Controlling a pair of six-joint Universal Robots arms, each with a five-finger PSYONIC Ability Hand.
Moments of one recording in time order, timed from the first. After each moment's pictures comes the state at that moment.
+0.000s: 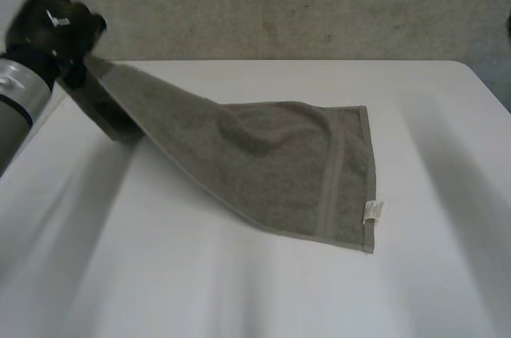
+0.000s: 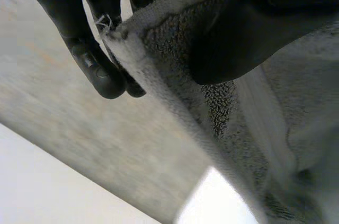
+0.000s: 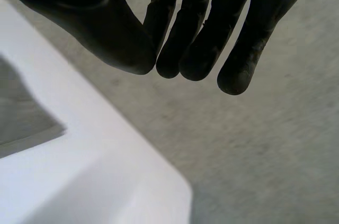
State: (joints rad) left arm 4.56 -1.73 -1.49 3.30 -1.36 3.75; right arm 1.49 -1.55 1.44 0.12 1.21 2.67; left_hand 1.47 1.52 1.54 1.52 1.50; right_hand 1.35 1.35 1.35 1.35 1.18
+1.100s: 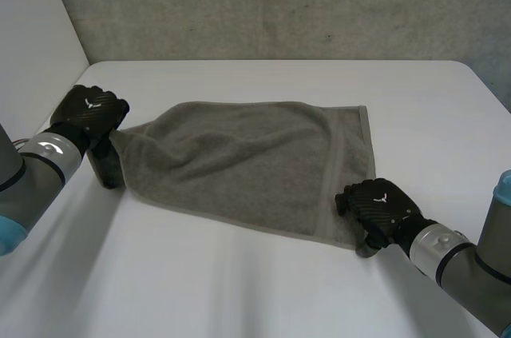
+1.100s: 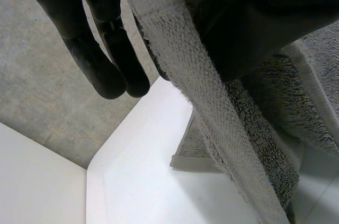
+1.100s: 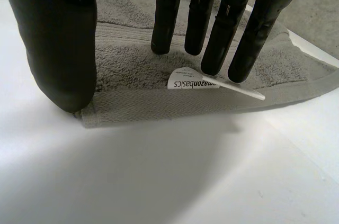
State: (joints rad) left arm 4.60 -1.89 -1.65 3.38 -1.33 3.75; right arm 1.77 -1.16 1.94 -0.30 1.09 2.66; left_hand 1.47 1.52 1.55 1.52 1.50; right_hand 0.60 0.58 0.59 0.59 0.43
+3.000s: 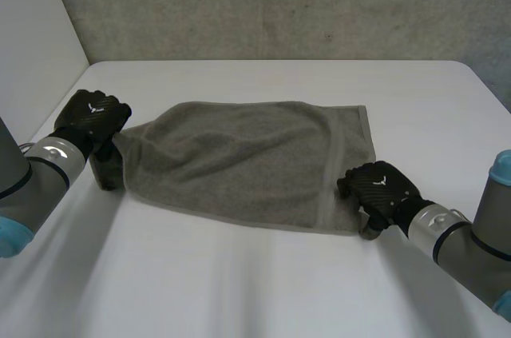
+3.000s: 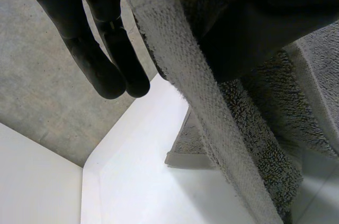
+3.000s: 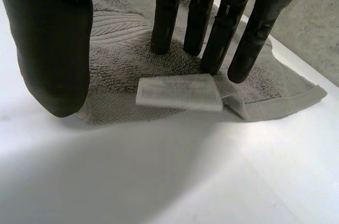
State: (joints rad) left arm 4.59 -1.92 -1.66 3.41 -1.34 3.75; right arm 1.77 -1.11 1.82 -0.27 1.09 2.59; left_hand 1.47 1.52 1.55 1.52 1.50; right_hand 0.61 0.60 0.61 0.60 0.41
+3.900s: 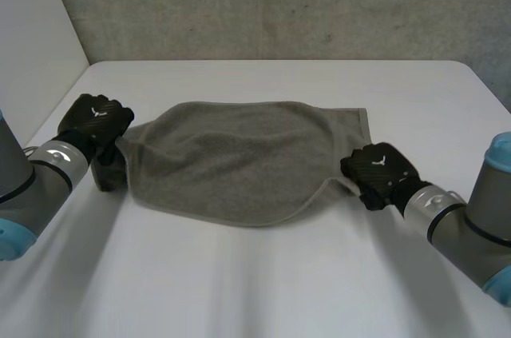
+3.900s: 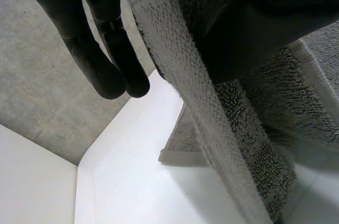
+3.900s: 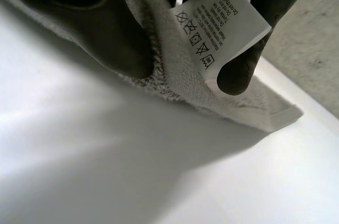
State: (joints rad) left arm 4.59 -1.93 -1.67 3.41 -1.34 3.75; right arm 1.81 -1.10 1.73 -0.27 1.14 2.64; left_hand 1.47 1.52 1.55 1.52 1.50; right_hand 1.34 1.32 1.28 1.34 1.16
